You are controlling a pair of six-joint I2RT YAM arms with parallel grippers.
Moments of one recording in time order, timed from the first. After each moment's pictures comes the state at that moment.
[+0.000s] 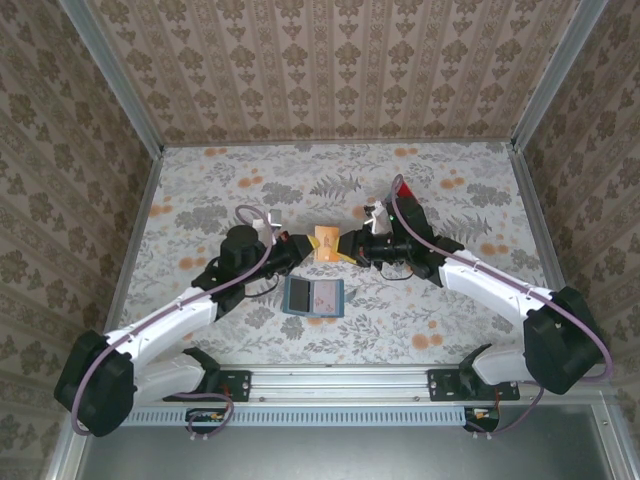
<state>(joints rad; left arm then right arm) -0.66 1.09 0.55 0.28 0.43 -1.16 0.55 1.35 0.85 -0.03 -0.64 1.07</state>
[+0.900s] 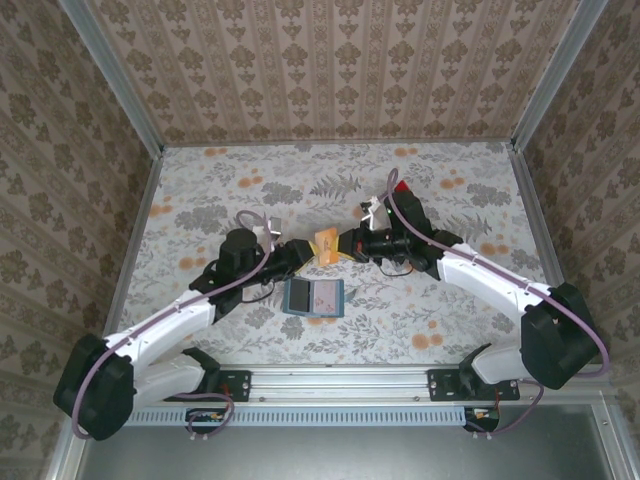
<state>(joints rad) -0.63 1.06 0.52 0.15 0.47 -1.12 0.54 1.38 0.91 -0.14 -0.65 0.96</state>
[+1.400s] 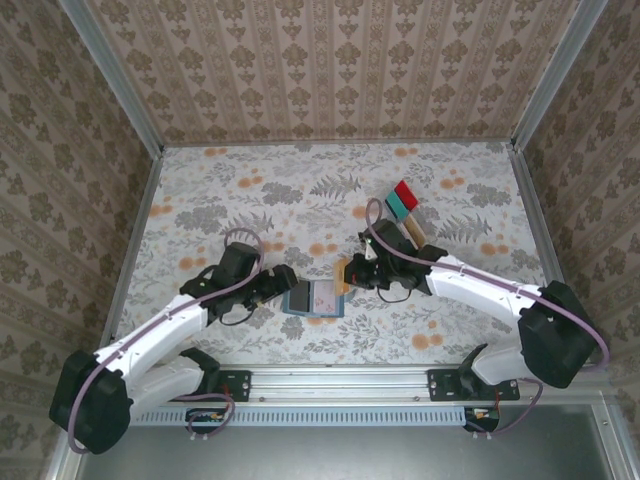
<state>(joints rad) -0.59 1.01 0.52 -0.44 0.23 -0.90 0.69 1.39 0.84 -0.35 -0.28 0.86</state>
